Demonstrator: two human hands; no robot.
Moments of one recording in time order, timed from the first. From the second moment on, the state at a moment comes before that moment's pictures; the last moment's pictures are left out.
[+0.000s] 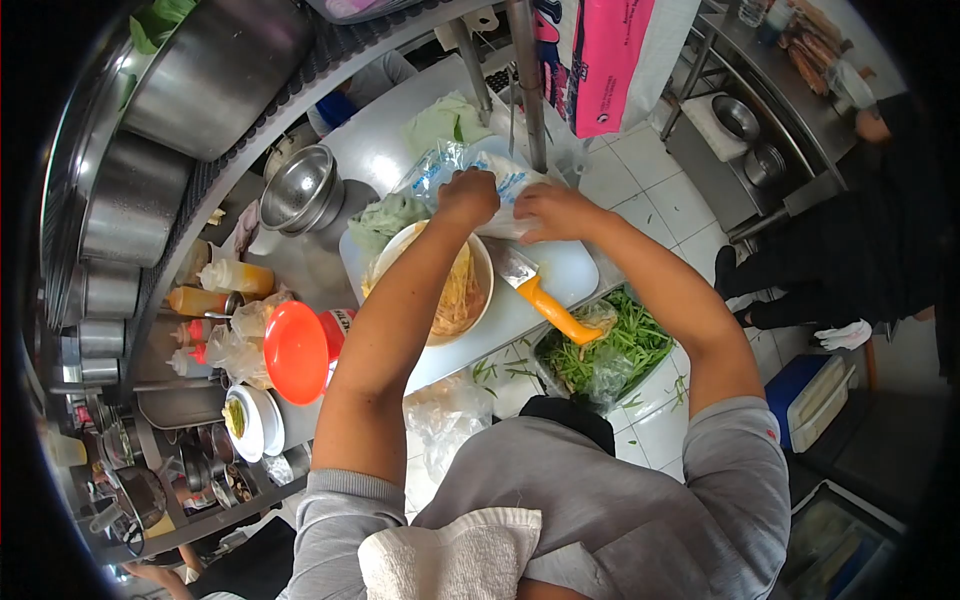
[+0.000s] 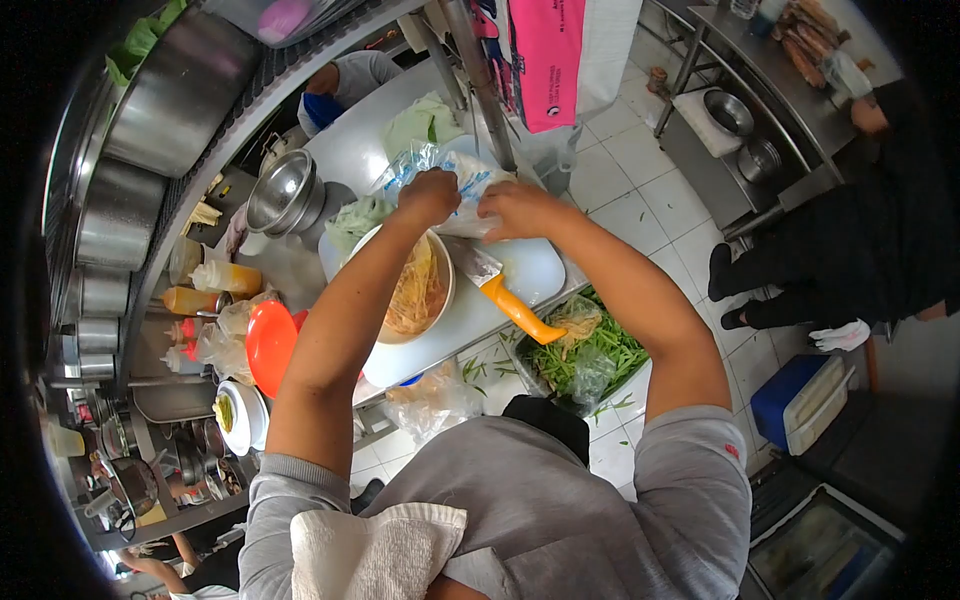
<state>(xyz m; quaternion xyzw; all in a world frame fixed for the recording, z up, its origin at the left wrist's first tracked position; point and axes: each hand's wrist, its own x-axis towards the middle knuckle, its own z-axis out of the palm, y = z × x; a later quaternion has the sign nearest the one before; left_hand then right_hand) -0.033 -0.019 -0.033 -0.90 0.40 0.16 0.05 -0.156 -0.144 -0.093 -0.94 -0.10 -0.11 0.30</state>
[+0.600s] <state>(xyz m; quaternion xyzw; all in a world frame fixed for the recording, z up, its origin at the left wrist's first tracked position) -0.039 -0.015 -0.034 -0.90 0.42 0.10 0.06 -0.149 -0.158 -0.091 -0.93 -0.01 -0.06 0.37</state>
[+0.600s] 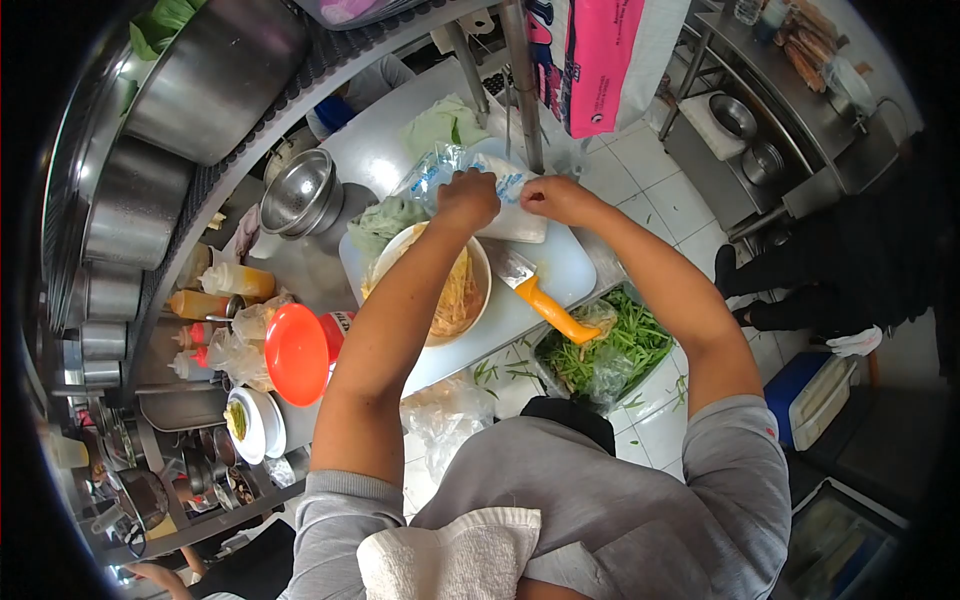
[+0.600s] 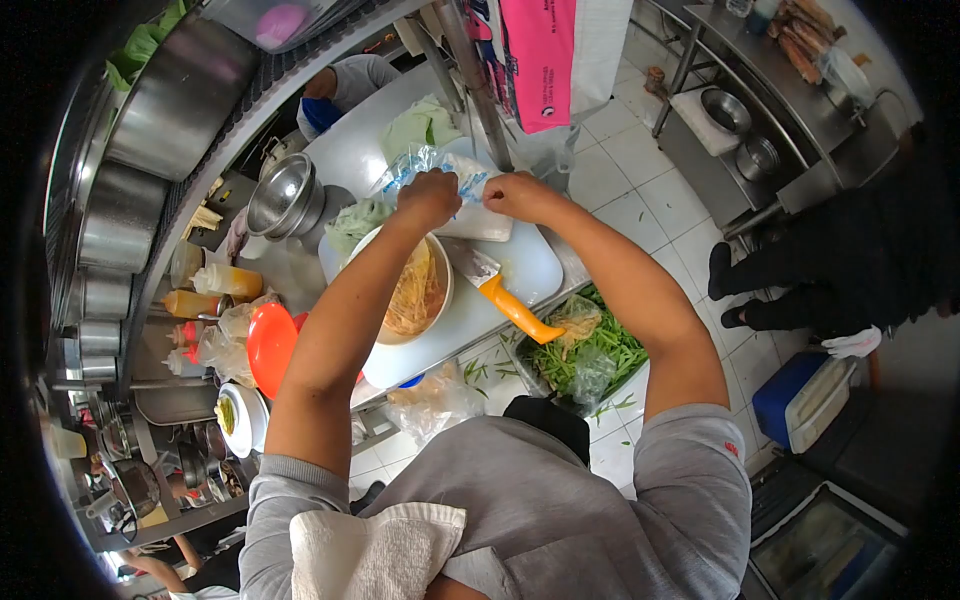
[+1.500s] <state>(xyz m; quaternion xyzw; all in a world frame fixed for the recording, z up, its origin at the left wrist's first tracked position) -0.052 -0.015 -0.049 -0.87 0.45 0.06 -0.19 -0.170 -0.144 -0.096 -0.65 0.22 -0.23 0.69</state>
